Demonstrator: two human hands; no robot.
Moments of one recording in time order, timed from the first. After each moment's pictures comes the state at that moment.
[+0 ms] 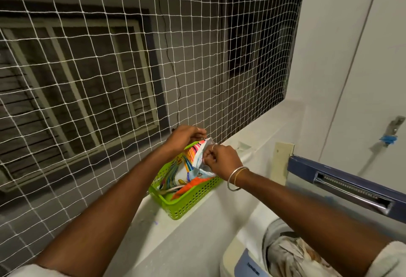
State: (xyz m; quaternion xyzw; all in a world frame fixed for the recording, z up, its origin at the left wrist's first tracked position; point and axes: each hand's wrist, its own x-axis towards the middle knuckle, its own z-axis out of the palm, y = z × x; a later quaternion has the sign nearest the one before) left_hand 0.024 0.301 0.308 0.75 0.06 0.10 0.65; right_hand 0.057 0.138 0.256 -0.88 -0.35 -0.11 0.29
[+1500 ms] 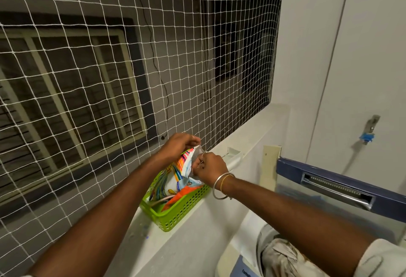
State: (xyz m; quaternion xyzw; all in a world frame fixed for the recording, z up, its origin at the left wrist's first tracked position) left_hand 0.033 0.292 0.307 0.80 0.05 0.08 0.59; right_hand 0.036 0.142 0.270 -0.89 -0.27 -0.01 0.36
